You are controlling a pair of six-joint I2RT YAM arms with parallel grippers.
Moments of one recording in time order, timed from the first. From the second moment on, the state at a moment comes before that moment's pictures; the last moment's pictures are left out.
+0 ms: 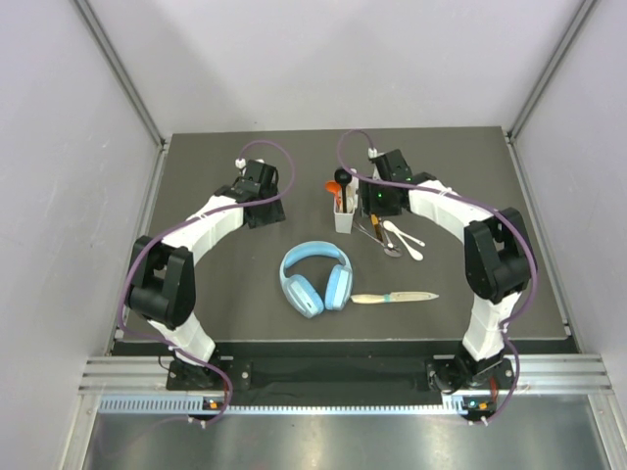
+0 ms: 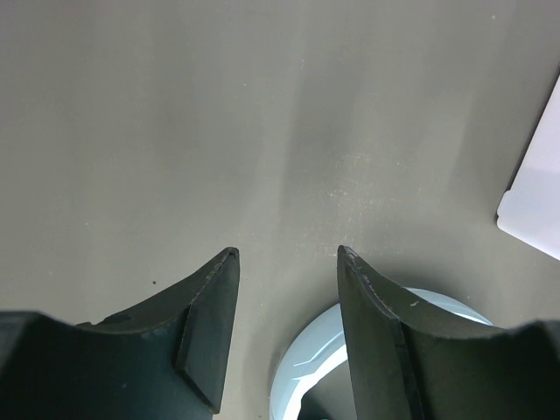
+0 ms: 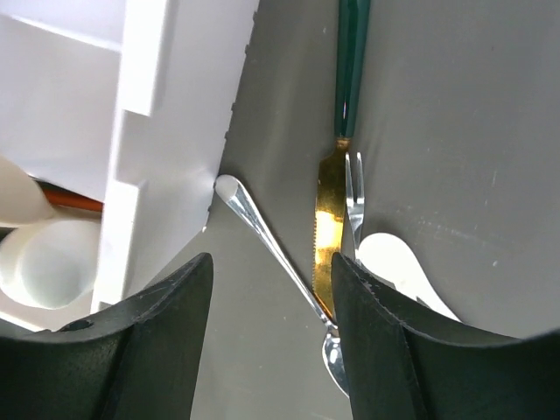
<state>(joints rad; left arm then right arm) -0.36 1.68 1.23 -0.50 -0.15 -0.56 0.44 1.87 1.39 -0.45 -0.02 0.29</state>
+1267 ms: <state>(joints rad) -0.36 1.68 1.23 -0.50 -0.15 -0.56 0.45 1.94 1.36 -0.43 -0.16 0.34</state>
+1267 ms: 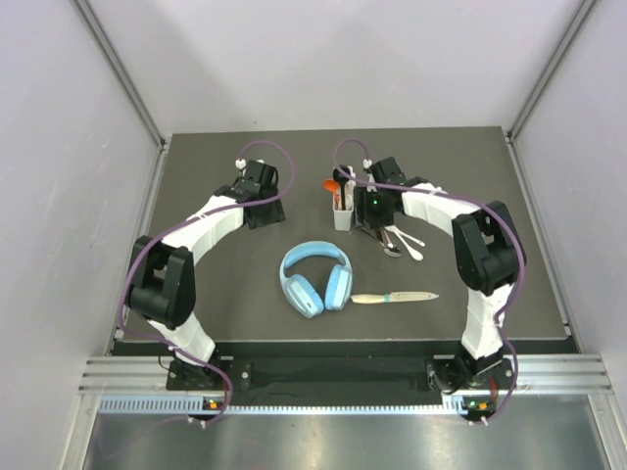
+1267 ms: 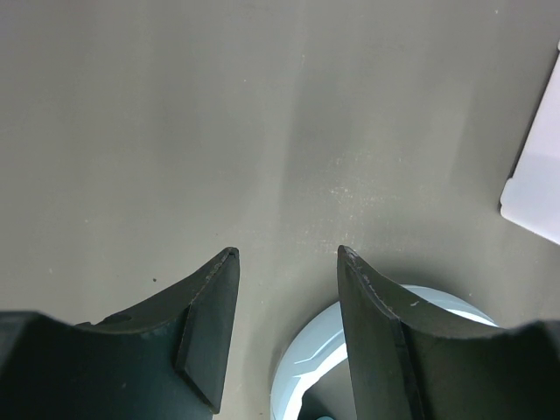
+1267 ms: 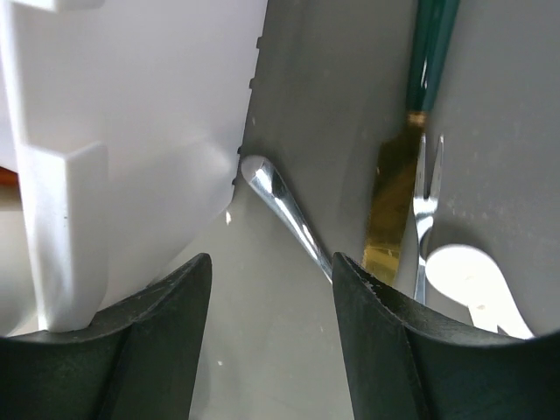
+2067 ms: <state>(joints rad) -0.36 1.69 1.25 -0.54 -0.17 -0.55 0.46 2.05 1.50 -0.43 -0.17 0.36</state>
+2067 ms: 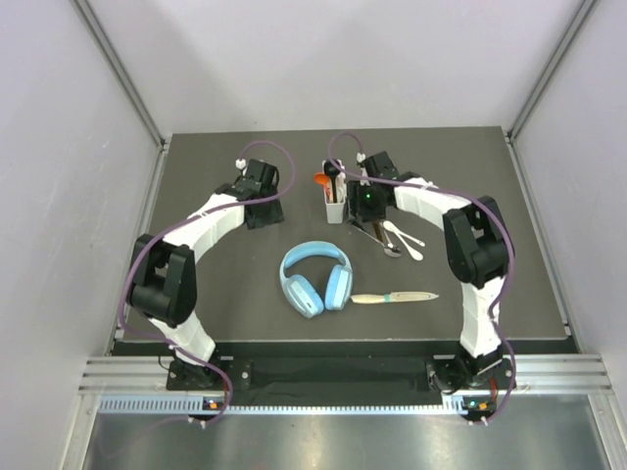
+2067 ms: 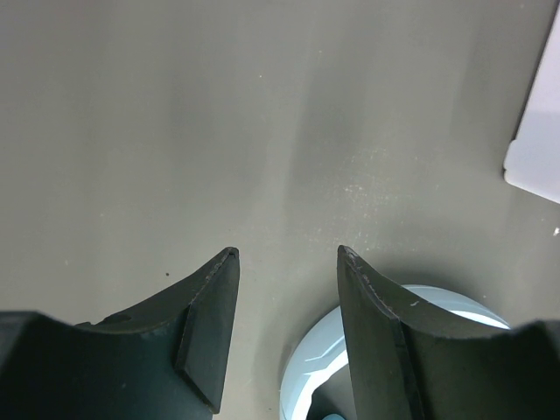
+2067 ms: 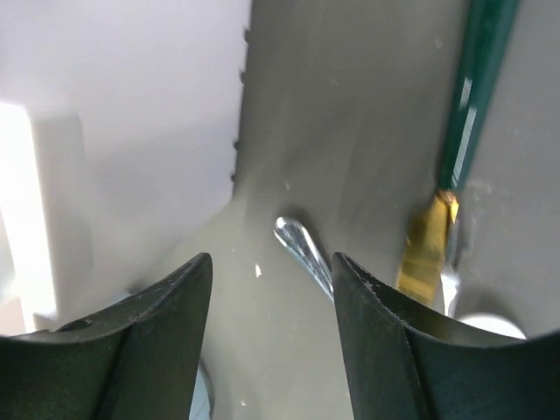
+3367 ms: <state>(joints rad) -0.36 1.70 1.25 -0.55 -0.17 -0.53 0.43 2.05 1.45 -0.26 -0.33 0.50</state>
